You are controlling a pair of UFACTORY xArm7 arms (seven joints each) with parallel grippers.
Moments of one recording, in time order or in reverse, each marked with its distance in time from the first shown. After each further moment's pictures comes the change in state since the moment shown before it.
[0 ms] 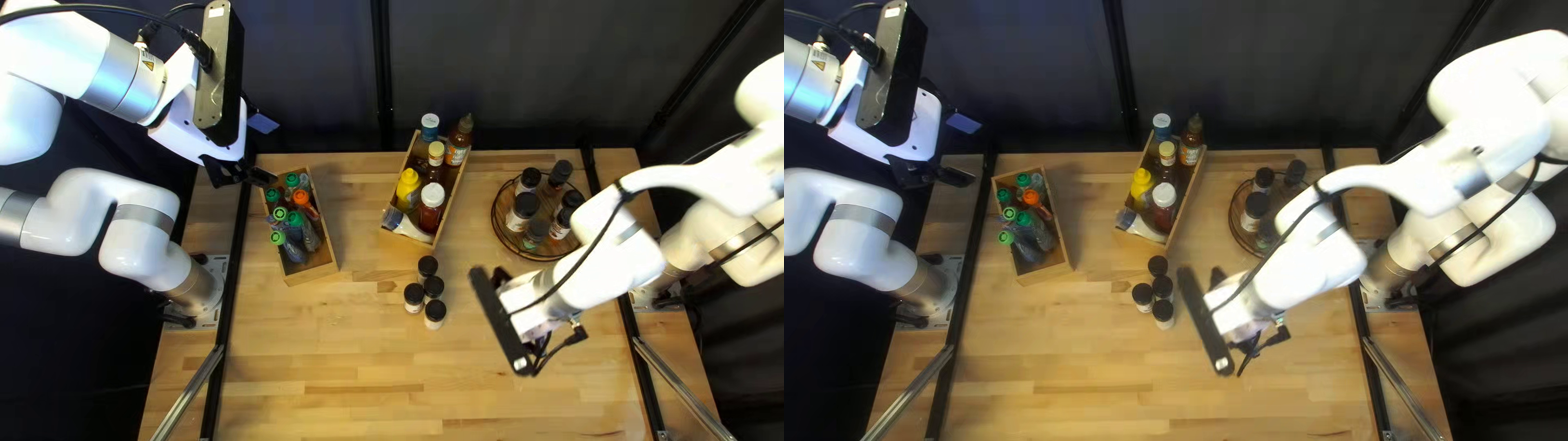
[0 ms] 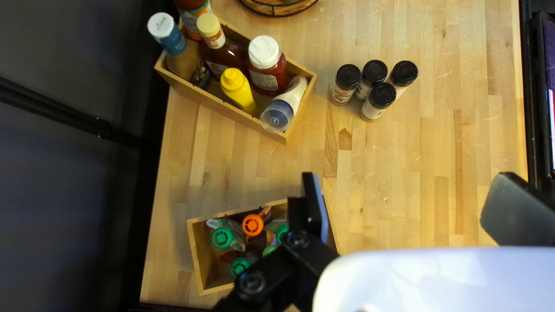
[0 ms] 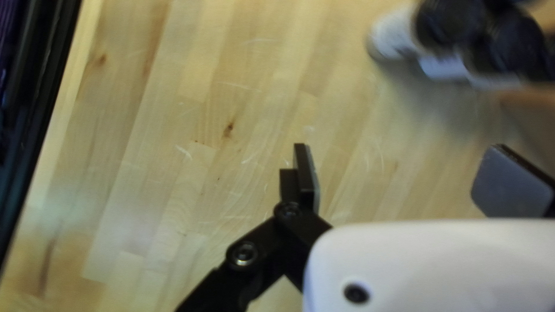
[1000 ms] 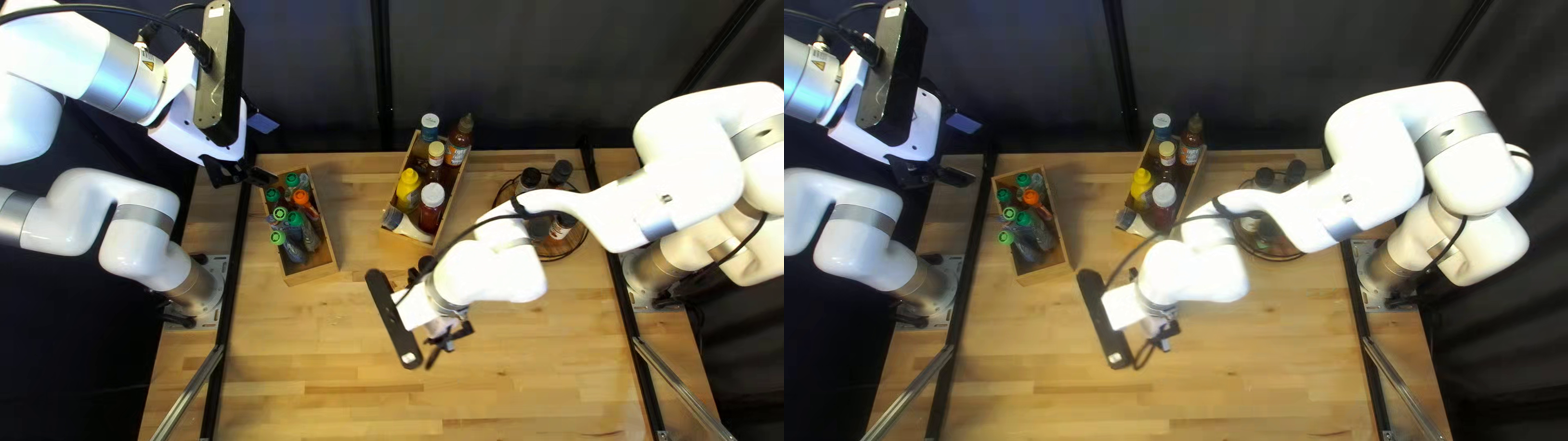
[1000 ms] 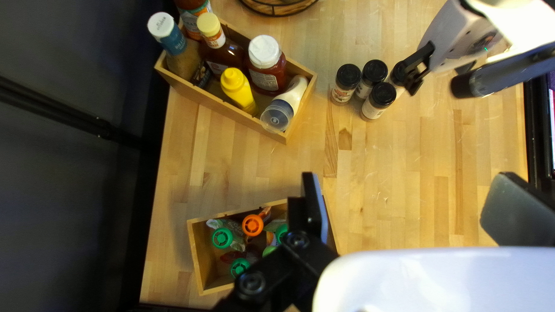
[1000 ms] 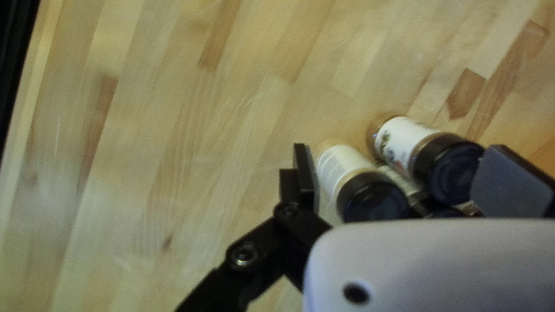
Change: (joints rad) left arm 0.000 0.000 0.000 0.000 0.000 0.000 0.000; right arm -0.064 0.446 -0.113 0.479 0.218 0.066 -0.008
